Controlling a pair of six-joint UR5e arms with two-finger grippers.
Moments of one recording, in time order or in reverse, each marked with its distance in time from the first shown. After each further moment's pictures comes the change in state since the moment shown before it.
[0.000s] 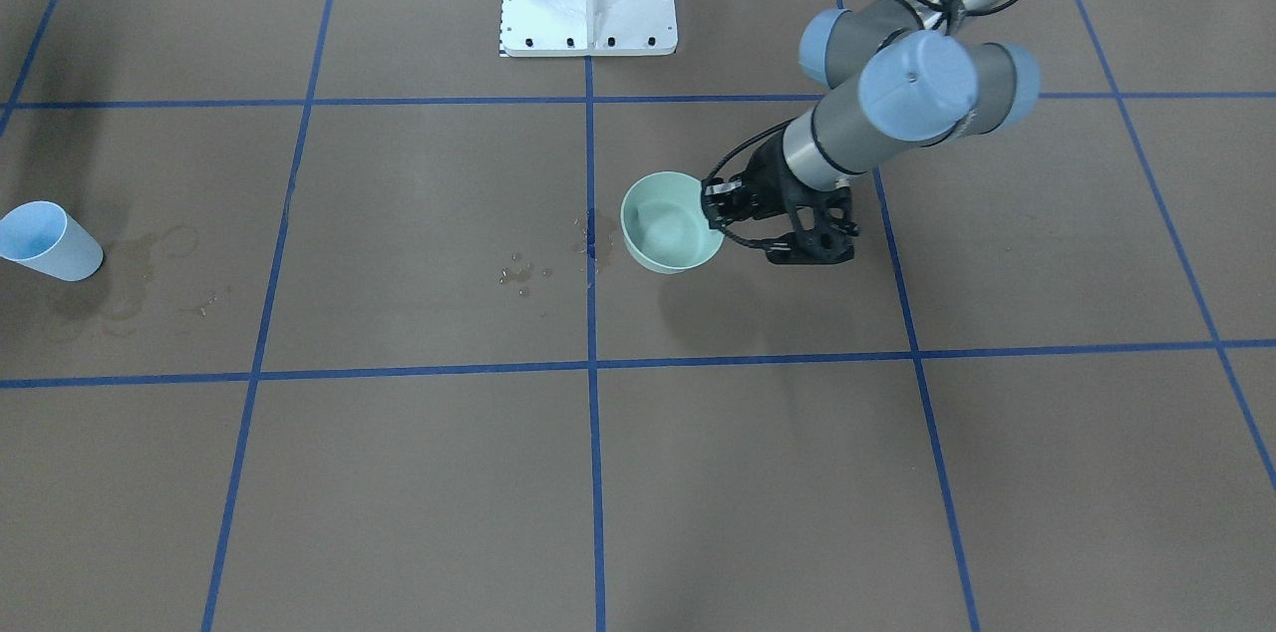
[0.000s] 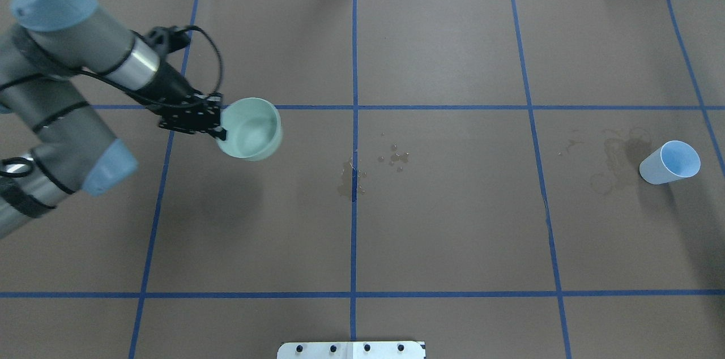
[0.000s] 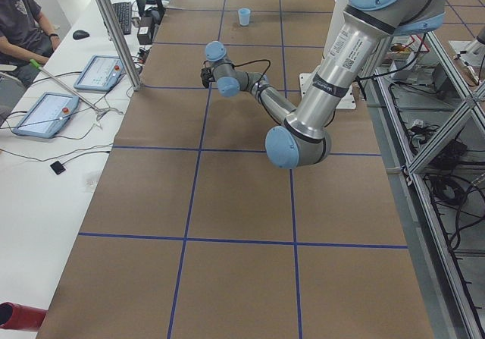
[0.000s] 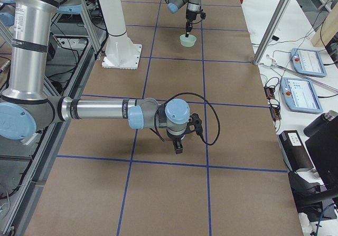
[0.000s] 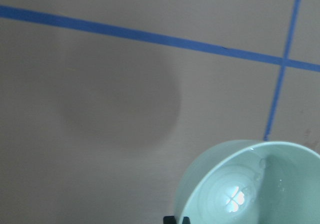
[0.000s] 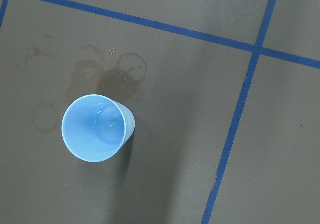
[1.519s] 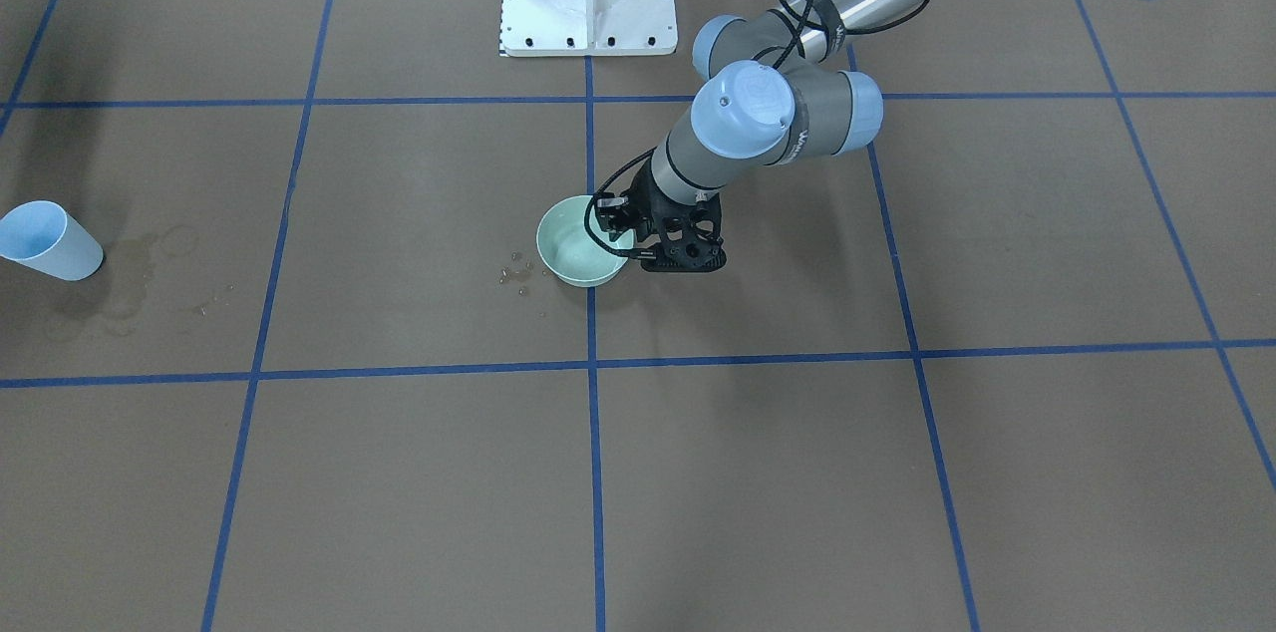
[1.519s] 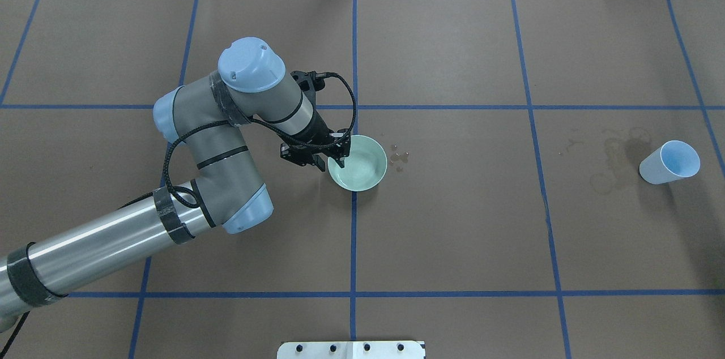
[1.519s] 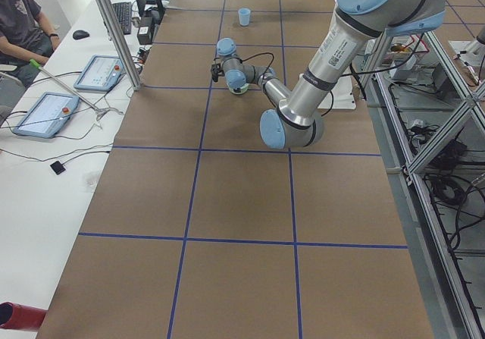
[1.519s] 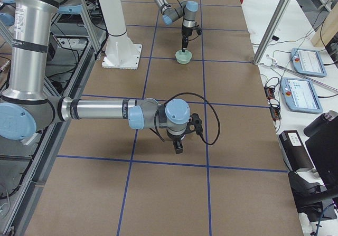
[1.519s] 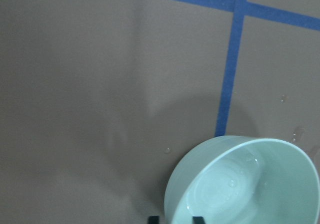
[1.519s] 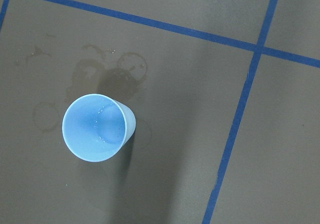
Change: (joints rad) left arm 0.110 -0.125 0.124 -0.008 0.128 -0.013; right arm -0.010 -0.001 -0.001 0.026 -0.001 0.001
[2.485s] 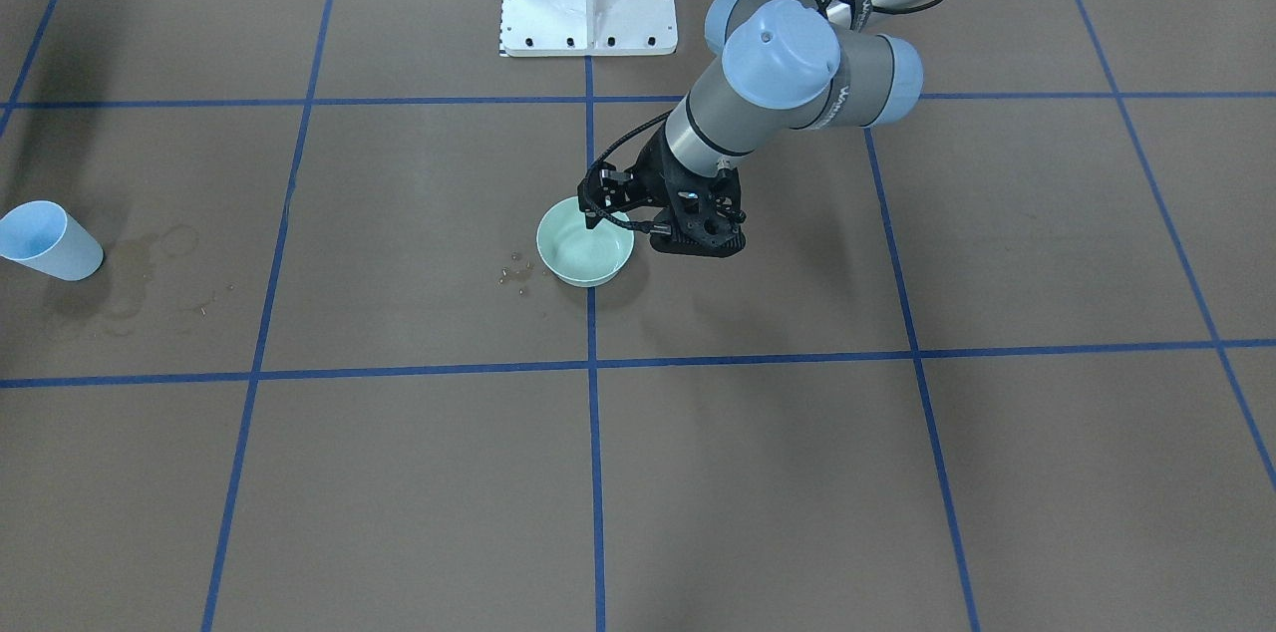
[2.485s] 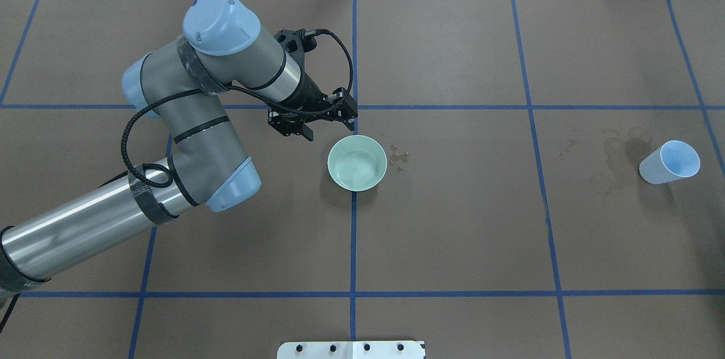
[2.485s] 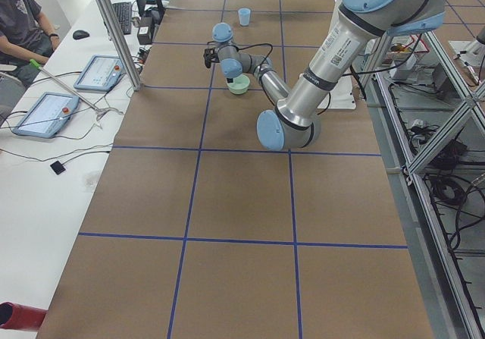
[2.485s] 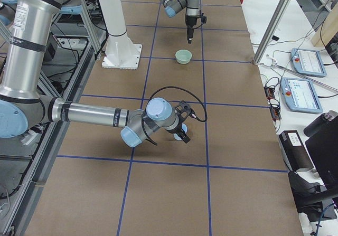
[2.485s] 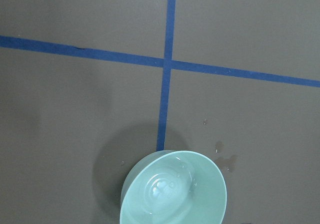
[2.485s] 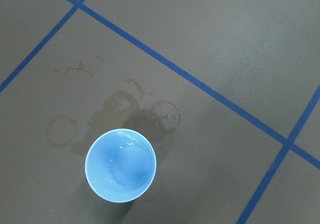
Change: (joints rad) left arm -0.068 0.006 -0.105 0.015 0.000 -0.005; right arm -0.097 -0.097 -0.093 0.821 -0.064 0.148
